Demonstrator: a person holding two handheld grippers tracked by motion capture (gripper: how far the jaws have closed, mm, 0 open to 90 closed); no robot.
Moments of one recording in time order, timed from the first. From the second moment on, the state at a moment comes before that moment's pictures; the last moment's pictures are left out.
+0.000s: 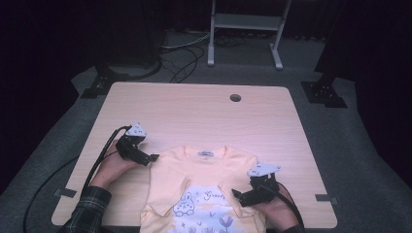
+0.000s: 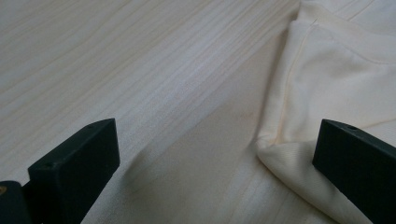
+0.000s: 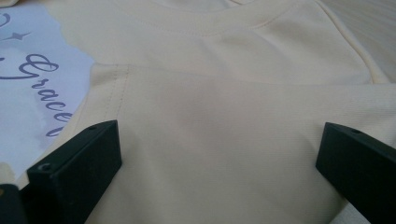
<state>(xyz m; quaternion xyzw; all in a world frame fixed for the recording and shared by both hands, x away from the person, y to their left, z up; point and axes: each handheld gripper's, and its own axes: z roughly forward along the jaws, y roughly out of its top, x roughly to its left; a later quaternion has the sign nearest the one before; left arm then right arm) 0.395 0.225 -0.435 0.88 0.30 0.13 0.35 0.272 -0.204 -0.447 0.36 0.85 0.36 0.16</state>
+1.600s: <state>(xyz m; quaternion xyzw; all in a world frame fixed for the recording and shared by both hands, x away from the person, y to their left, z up) 0.397 0.228 -0.442 0.87 0.30 0.12 0.36 0.321 -0.242 -0.412 0.34 0.84 0.40 0.17</state>
